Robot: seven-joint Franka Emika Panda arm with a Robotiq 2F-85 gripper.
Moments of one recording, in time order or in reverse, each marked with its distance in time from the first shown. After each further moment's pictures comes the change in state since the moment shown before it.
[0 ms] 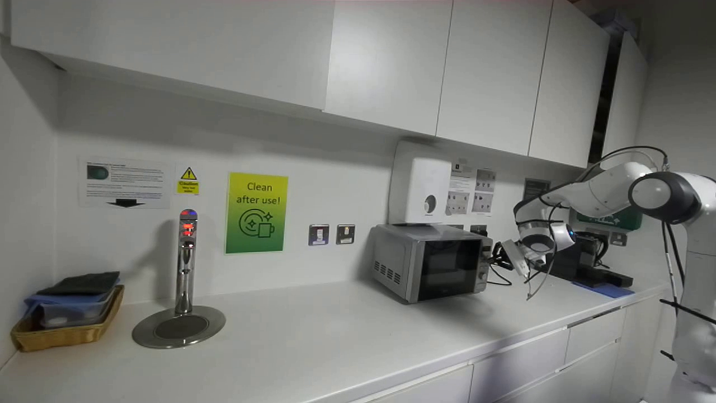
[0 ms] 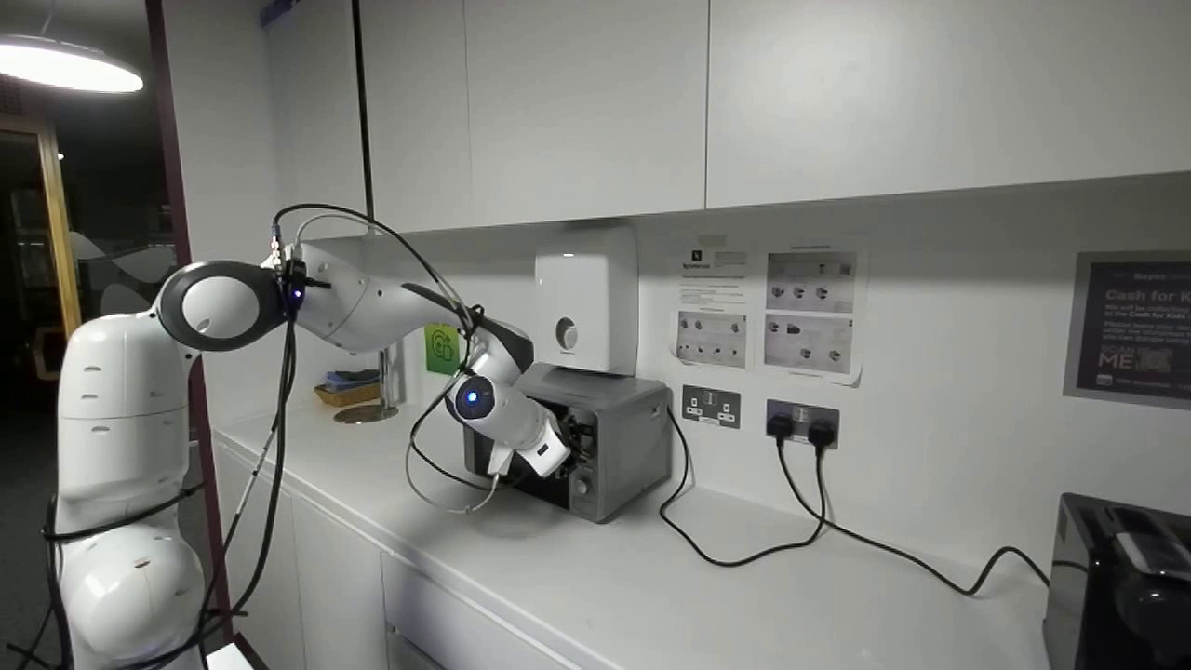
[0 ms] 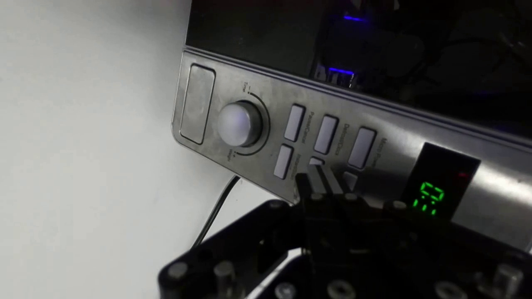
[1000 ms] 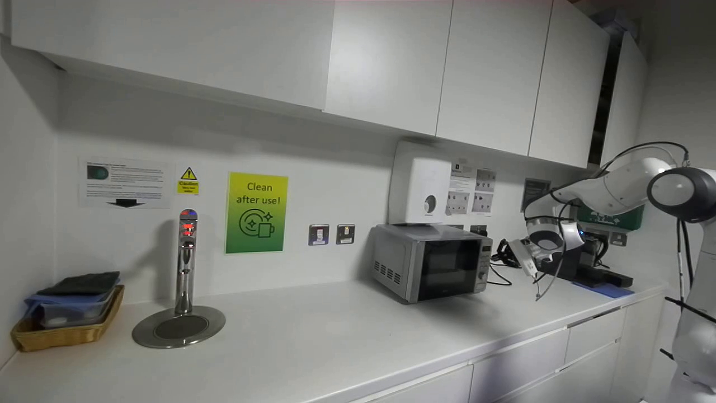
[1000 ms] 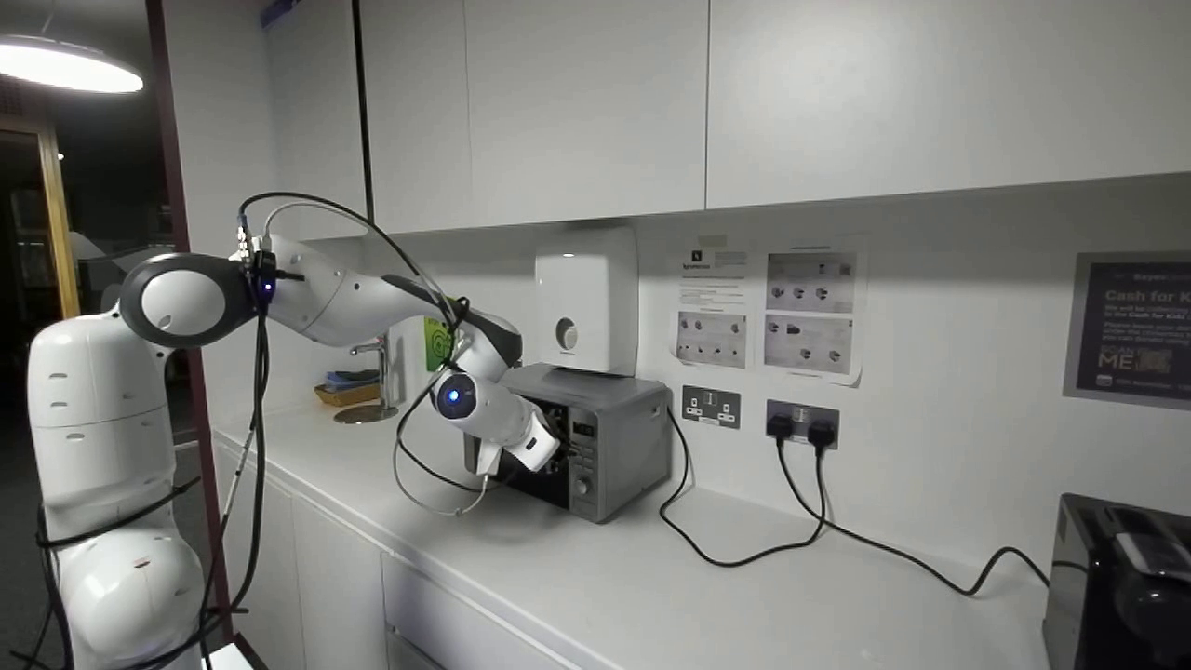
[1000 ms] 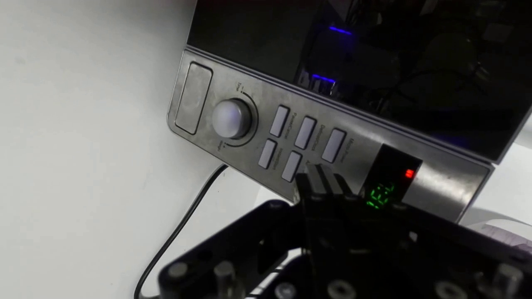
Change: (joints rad) arm 0.000 -0.102 0.000 -0.078 0.064 -0.011 -0.163
